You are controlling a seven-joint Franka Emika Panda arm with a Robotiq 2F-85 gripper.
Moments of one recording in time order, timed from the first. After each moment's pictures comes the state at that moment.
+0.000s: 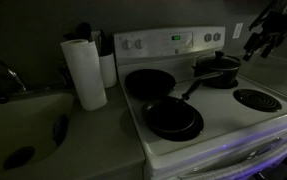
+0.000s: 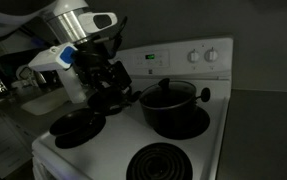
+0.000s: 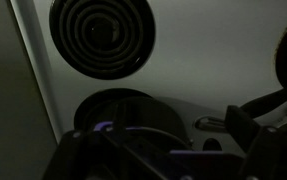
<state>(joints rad) -0.05 -0.57 -0.04 -2.54 -0.09 2.17 0.14</state>
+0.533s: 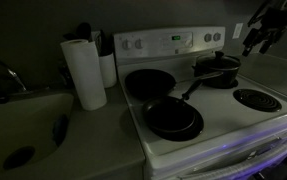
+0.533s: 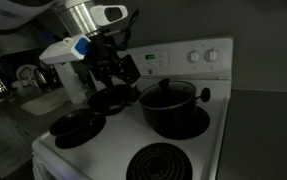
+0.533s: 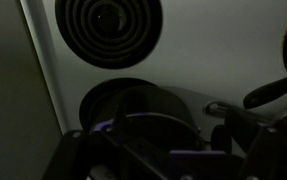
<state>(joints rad) -0.06 -0.51 -0.08 -2.47 -0.09 2.17 0.10</state>
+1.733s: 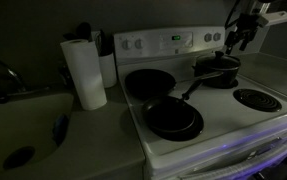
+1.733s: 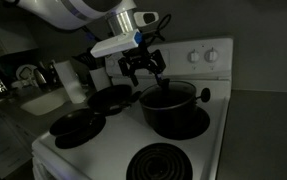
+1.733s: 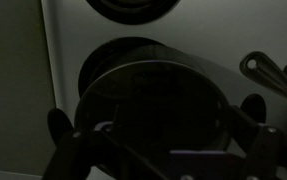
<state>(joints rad) -0.06 -0.16 -0.11 -2.18 -0.11 2.17 -0.02</state>
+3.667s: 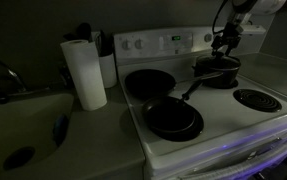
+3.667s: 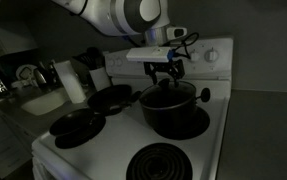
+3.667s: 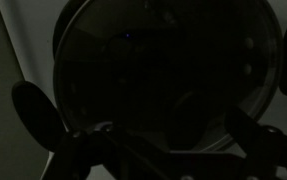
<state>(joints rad) -0.10 0.13 -0.15 -1.95 0.13 2.25 -0.12</state>
